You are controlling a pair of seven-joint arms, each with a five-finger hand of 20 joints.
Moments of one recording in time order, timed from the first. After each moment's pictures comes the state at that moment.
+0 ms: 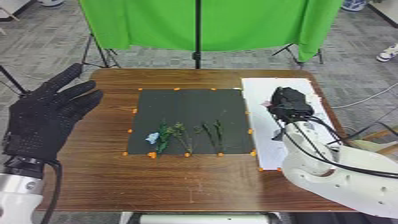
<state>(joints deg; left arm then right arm) 138.2 -52.3 -112.0 -140.4 29.8 7.5 12.4 -37.1 -33.7 -0.5 -102.3 -120.3 30.2 56.7</state>
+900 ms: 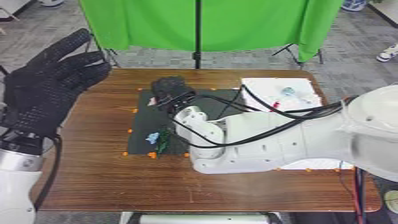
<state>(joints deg) 130.1 -44.5 -111.8 -138.4 30.0 3.1 15.3 -10.5 -76.2 -26.2 -89.1 -105.9 30.5 52.0</state>
